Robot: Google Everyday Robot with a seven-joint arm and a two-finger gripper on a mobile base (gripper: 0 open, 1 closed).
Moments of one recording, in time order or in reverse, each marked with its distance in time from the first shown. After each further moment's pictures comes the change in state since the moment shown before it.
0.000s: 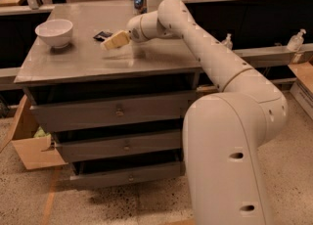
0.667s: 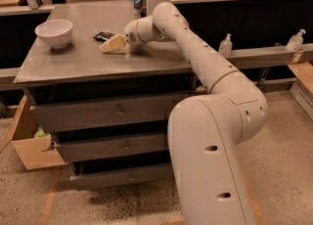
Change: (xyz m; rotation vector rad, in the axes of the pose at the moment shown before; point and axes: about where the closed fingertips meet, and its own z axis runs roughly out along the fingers) arm 0.018 -0.009 0.032 -0.014 0.033 0.038
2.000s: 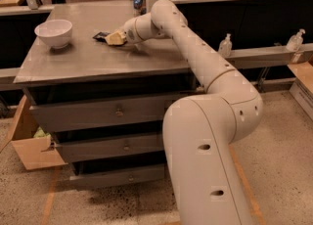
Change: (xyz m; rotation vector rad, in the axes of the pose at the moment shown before) arm -0.005 -0.004 0.002 0.003 0.013 0.008
